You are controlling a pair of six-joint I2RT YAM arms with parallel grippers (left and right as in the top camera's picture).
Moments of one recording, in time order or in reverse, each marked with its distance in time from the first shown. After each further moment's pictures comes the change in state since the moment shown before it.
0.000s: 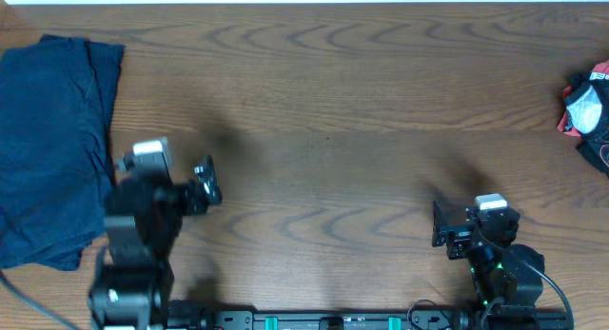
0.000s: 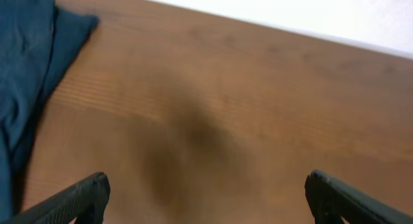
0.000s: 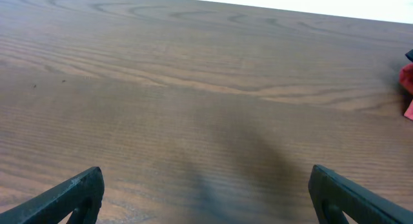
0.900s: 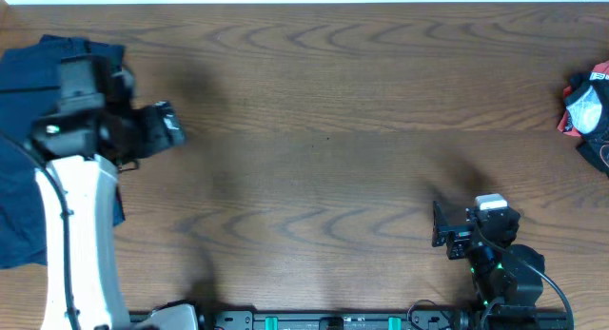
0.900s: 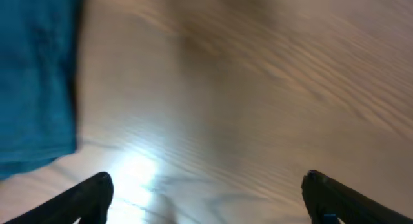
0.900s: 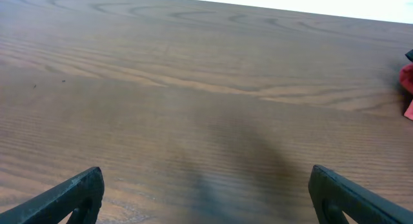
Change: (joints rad) left arm 0.238 0.700 0.665 -0.555 0.041 -0.025; right arm 0.000 -0.001 0.000 0.000 0.000 0.000
